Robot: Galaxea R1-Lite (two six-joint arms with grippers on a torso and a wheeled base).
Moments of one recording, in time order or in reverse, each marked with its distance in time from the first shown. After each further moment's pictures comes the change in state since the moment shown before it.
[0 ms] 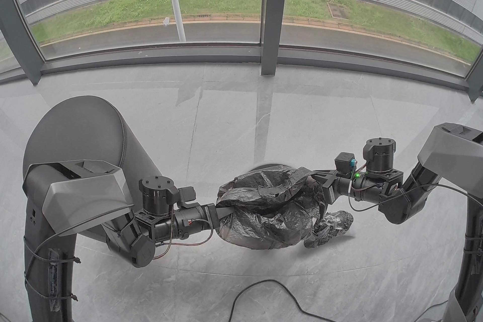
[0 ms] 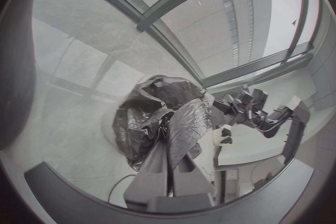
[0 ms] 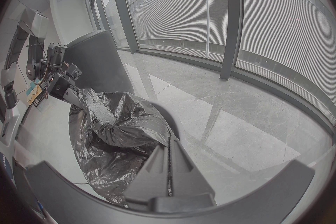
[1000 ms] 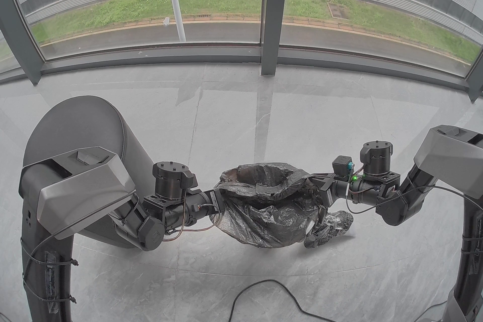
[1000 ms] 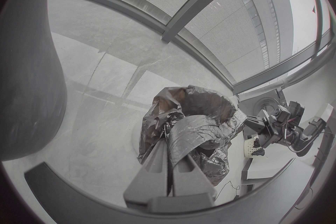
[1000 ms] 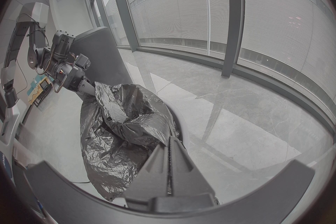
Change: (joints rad) left arm -0.031 -0.035 -0.177 0.315 0.327 0.053; right arm 0.005 0.026 -0.008 0.000 0.000 0.000
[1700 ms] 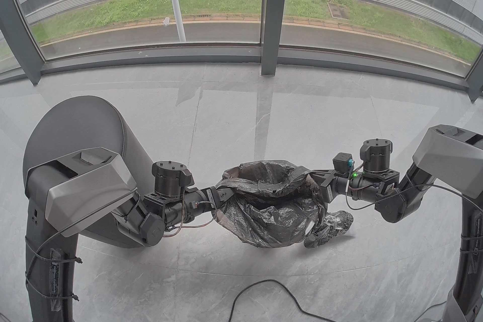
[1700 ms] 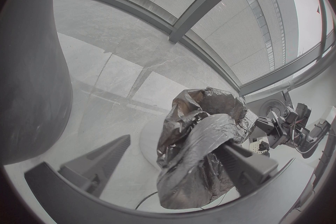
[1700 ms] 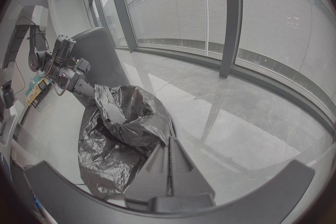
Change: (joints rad) left arm 0.029 0.043 -0.053 0.024 0.021 0.005; right arm -0.013 0.018 -0.033 0.000 -0.002 0.005
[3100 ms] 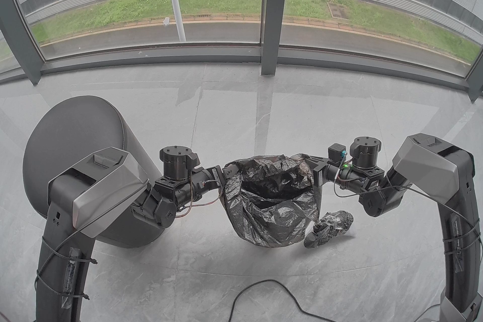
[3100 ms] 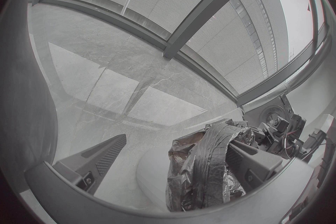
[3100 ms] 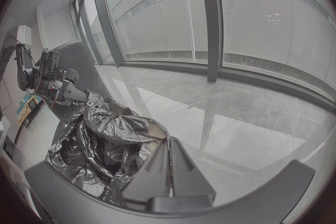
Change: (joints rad) left arm 0.031 0.145 -0.316 0.020 0.002 0.033; right arm -0.030 0.210 -0.272 -0.087 -0.020 0.150
